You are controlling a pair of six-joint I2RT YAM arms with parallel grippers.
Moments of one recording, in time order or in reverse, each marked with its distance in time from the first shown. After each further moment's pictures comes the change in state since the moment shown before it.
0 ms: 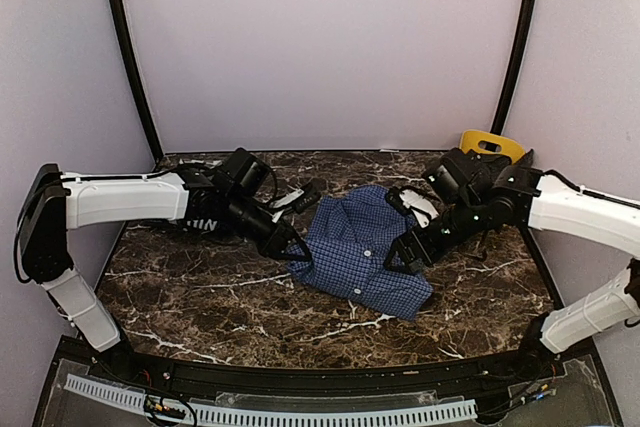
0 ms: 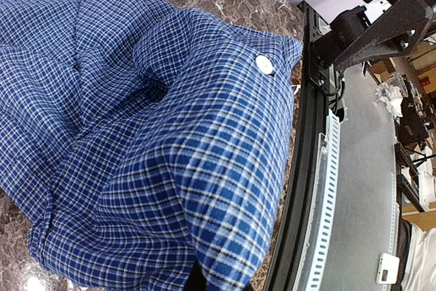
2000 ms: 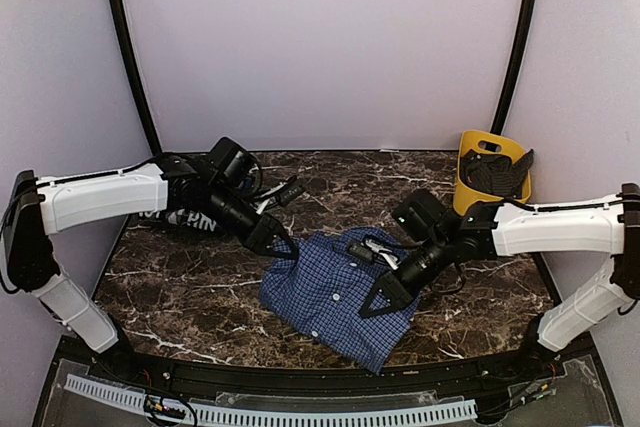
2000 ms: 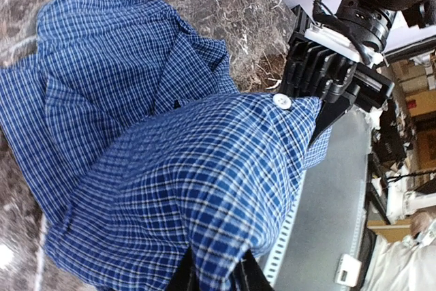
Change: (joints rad) left arm 0.032 -0.118 0.002 -0.182 0.037 -0.092; right arm 0.117 0.151 -0.171 0.326 -0.521 0.060
